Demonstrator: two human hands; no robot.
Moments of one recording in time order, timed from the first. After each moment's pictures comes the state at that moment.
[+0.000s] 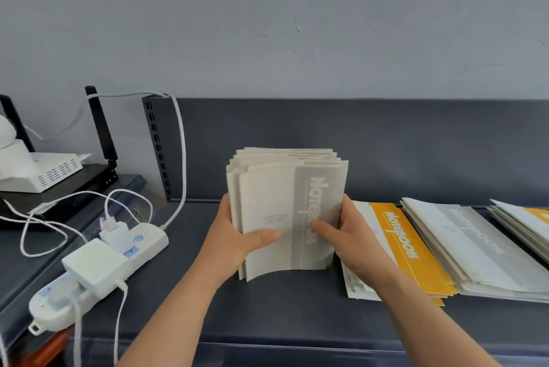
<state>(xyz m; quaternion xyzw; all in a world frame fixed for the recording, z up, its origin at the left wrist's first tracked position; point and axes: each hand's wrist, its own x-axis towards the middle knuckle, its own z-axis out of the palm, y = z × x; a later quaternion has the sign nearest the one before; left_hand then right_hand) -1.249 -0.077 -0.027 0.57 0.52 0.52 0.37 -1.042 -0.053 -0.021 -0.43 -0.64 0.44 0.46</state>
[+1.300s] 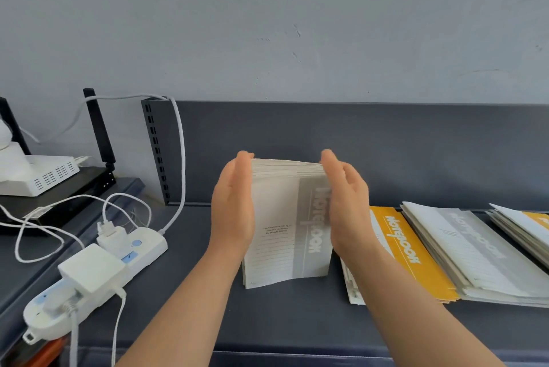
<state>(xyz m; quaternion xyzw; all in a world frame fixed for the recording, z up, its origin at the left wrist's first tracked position) -1.219 -0.071 0.027 0.49 0.48 0.67 0.29 -1.080 -0.050 0.031 -0.41 -0.47 0.45 0.64</state>
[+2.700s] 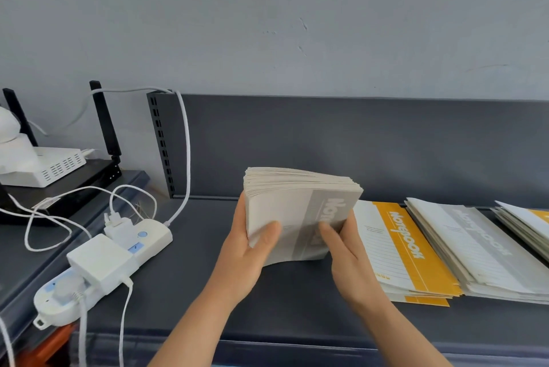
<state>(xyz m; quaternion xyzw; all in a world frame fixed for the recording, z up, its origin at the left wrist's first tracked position) -1.232 -0.105 -0.032 0.61 0.48 0.54 0.32 -1.065 -0.081 -0.043 -0.39 -0.61 0.42 0.54</state>
